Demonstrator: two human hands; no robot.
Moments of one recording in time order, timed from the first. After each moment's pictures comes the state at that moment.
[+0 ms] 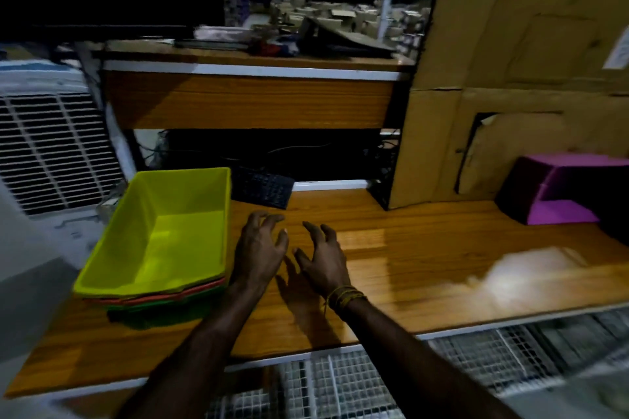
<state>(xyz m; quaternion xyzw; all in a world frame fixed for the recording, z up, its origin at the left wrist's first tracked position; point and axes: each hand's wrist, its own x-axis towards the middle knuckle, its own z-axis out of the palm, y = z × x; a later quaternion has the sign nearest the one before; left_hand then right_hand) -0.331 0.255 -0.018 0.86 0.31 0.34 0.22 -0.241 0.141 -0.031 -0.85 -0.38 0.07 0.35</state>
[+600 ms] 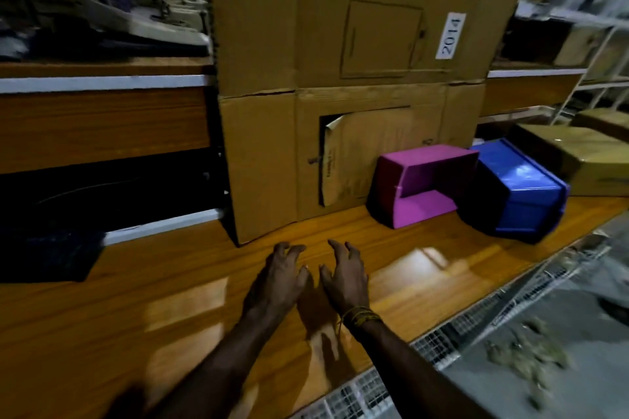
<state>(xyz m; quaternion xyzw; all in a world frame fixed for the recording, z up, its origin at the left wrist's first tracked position) 0.041 0.027 -0.060 0.93 0.17 0.16 0.27 0.101 -0.100 -0.059 -0.94 -0.15 -0.01 0.31</state>
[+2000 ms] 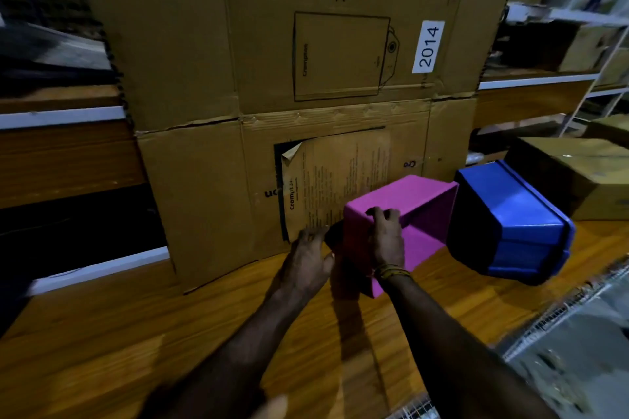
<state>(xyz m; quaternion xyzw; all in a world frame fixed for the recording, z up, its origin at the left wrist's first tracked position) 0.224 -0.062 0.007 0.92 0.12 0.15 0.33 0.342 -0.197 0.013 -0.92 -0.18 -0.15 0.32</state>
